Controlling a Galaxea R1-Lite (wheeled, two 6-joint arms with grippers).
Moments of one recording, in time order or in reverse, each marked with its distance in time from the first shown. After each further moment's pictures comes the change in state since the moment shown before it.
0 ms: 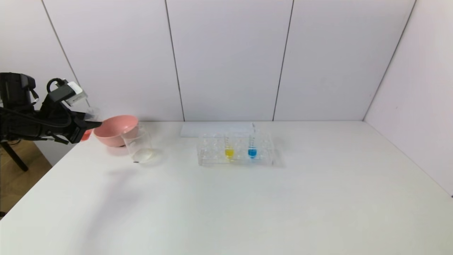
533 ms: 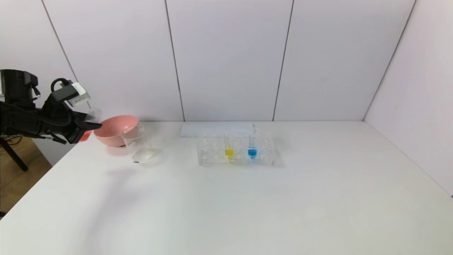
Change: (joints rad) left arm -0.001 0.019 -0.090 0.161 -0.001 0.095; right arm 0.000 0.000 0.000 0.000 0.000 0.000
